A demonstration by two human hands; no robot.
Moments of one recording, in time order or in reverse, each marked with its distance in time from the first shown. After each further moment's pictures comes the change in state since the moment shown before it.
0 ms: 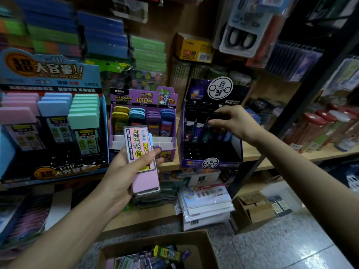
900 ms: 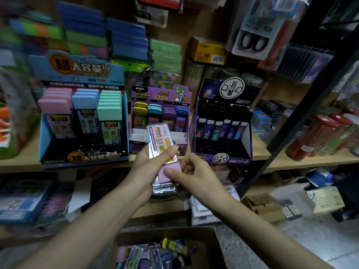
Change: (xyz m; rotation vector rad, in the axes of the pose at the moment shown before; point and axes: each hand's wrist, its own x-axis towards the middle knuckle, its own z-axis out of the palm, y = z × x) left_hand -0.015 -0.007 0.013 0.034 0.100 -0.023; right_hand -0.114 -0.073 0.126 0.402 -0.129 0.193
